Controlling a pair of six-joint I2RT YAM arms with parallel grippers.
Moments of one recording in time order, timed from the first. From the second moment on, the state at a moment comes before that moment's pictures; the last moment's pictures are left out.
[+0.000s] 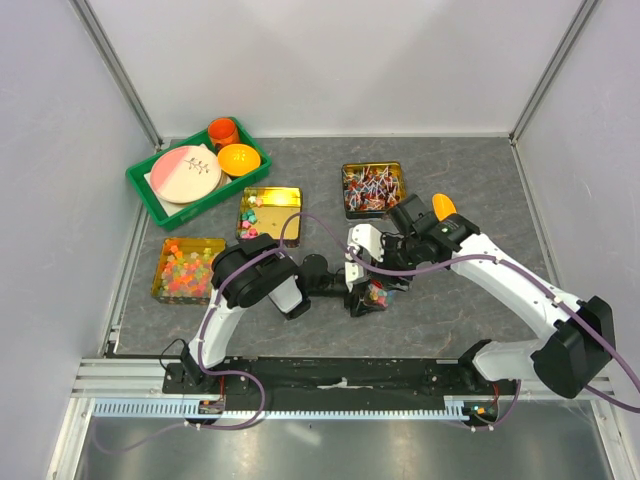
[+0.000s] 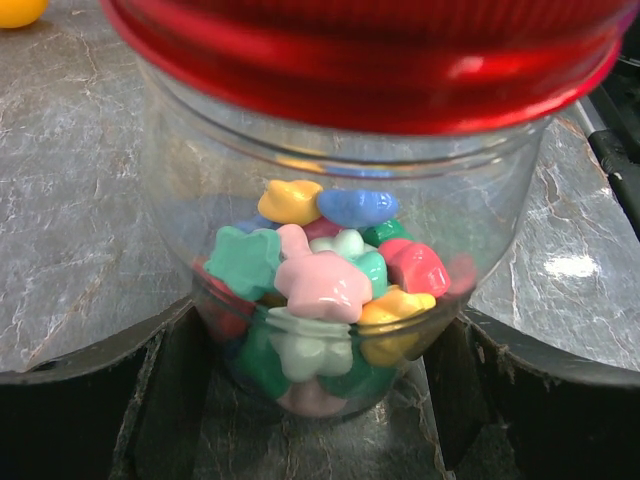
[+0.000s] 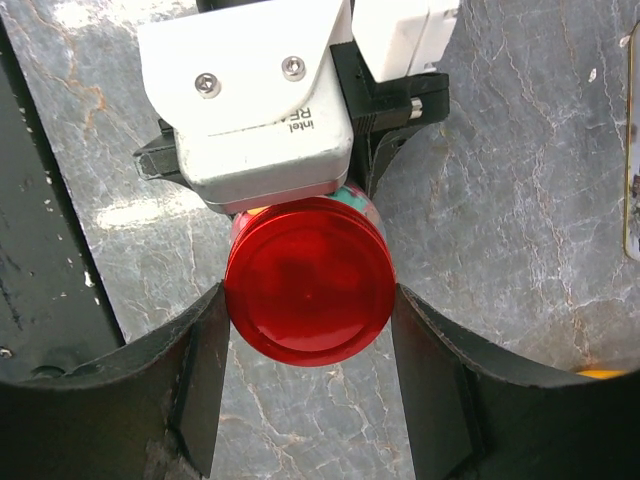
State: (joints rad) left arm -0.88 2.19 0.69 1.38 0.68 0.04; right arm 0.63 1.30 1.10 -0.91 -0.32 -0.69
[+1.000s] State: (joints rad) left arm -0.87 2.20 0.70 1.38 0.68 0.04; right arm 0.63 1.36 1.25 -0.97 -0.35 -0.69
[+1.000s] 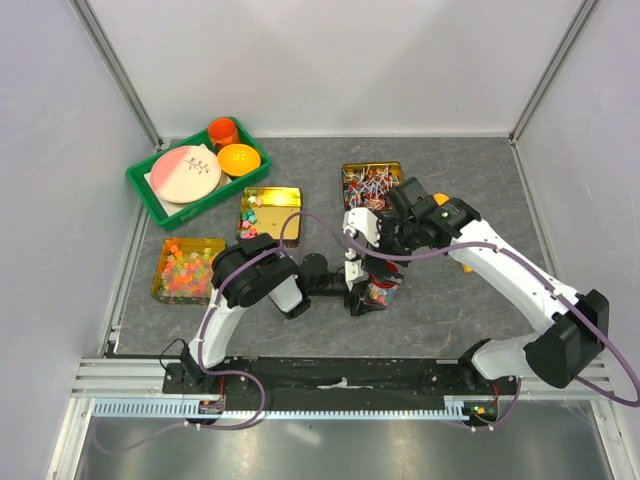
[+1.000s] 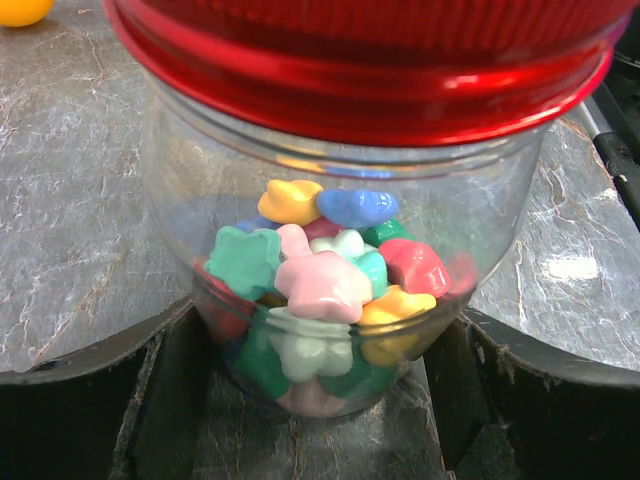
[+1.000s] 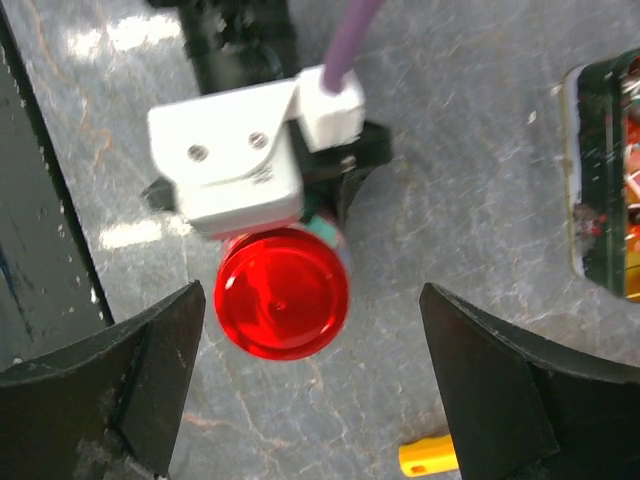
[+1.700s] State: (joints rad) left arm -0.87 2.20 0.70 1.38 0.68 0.04; right arm 0.47 1.50 1.32 -0.97 -0.53 -0.72
